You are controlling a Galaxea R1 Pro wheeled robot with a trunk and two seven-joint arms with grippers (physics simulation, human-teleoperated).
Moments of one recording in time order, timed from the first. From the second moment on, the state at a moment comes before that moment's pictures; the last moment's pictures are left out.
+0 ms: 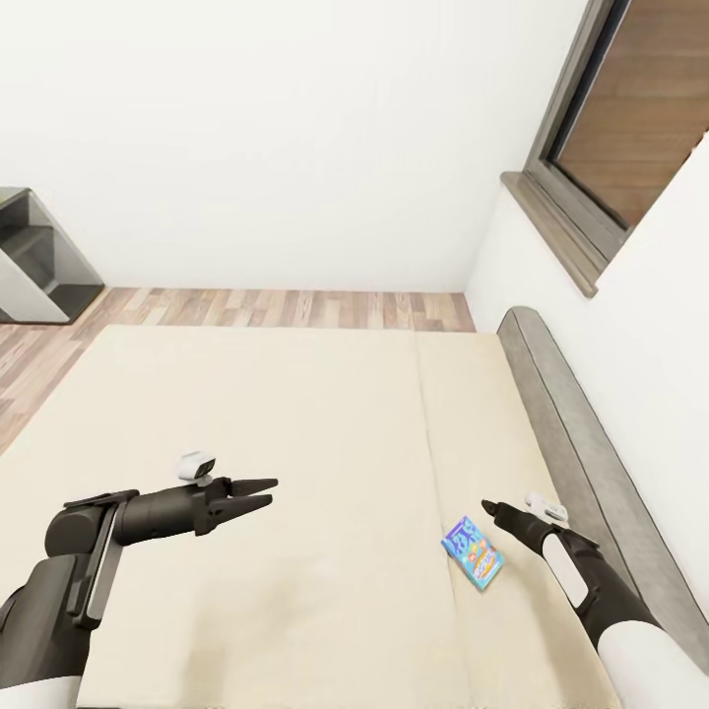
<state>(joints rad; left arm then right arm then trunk) -0.45 0.11 0.23 -1.50 0.06 0.94 -1.57 -0.62 -0.17 -0.12 -0.68 -0.45 0.35 0.08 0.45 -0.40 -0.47</state>
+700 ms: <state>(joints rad) -0.45 0.11 0.23 -1.50 0.06 0.94 -1.57 -0.62 -0.17 -0.12 -0.68 -0.45 0.35 0.08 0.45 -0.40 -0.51</state>
